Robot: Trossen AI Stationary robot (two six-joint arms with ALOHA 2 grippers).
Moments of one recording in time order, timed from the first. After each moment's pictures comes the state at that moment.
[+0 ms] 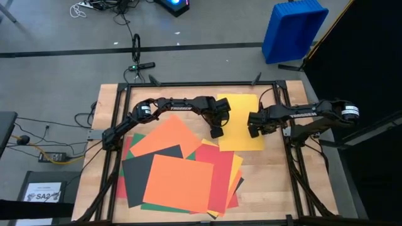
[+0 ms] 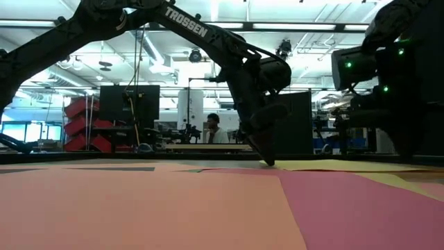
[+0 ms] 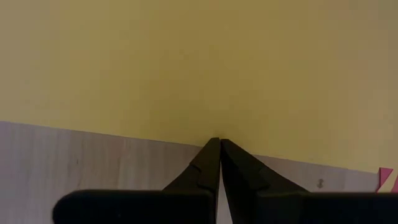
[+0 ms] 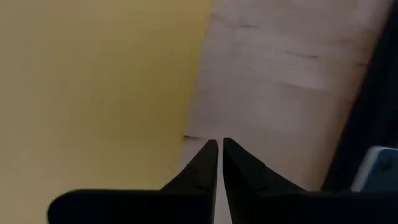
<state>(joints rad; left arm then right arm) 0.24 2.39 1.99 -0.78 0.13 0.05 -0.24 1.24 0.59 -0.98 0.18 1.11</state>
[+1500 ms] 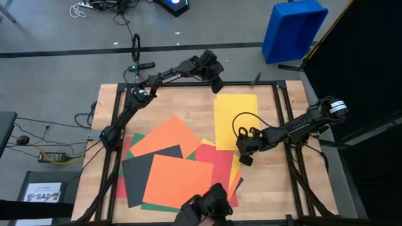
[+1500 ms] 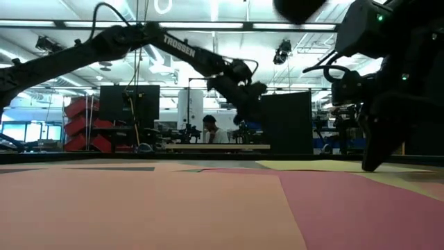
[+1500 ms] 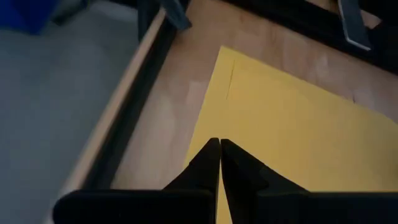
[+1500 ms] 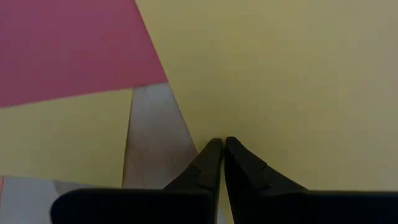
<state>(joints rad) 0.63 2.48 2.30 -0.56 0.48 0.06 0.25 1.43 0.59 -0.45 0.23 0.60</state>
